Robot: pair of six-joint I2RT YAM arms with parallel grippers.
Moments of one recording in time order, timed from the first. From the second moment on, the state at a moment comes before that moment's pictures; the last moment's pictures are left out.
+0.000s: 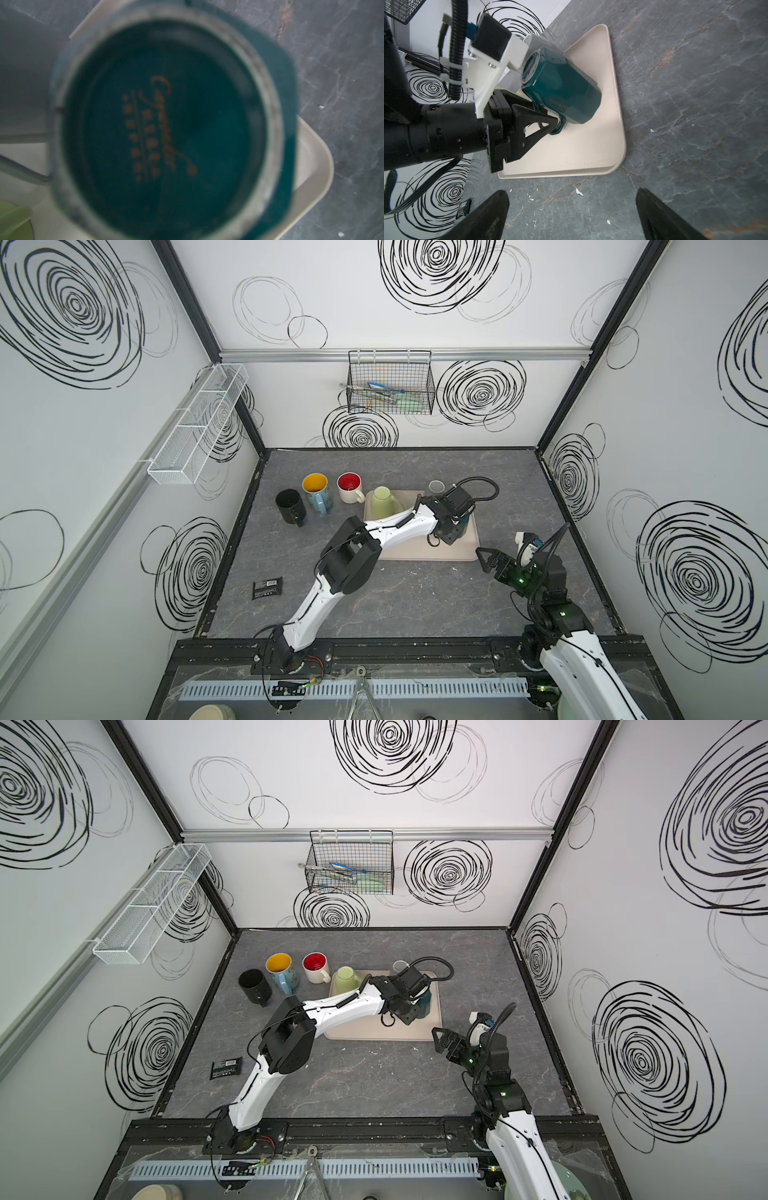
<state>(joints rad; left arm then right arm) -0.90 2.30 1.94 -0.74 -0.12 -0.10 0.10 0.42 0.18 -0.27 -0.34 0.68</state>
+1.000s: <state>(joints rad) -0.88 2.28 1.90 -0.71 -0.11 -0.15 0.10 0.36 0.17 -0.29 -0.34 0.67</state>
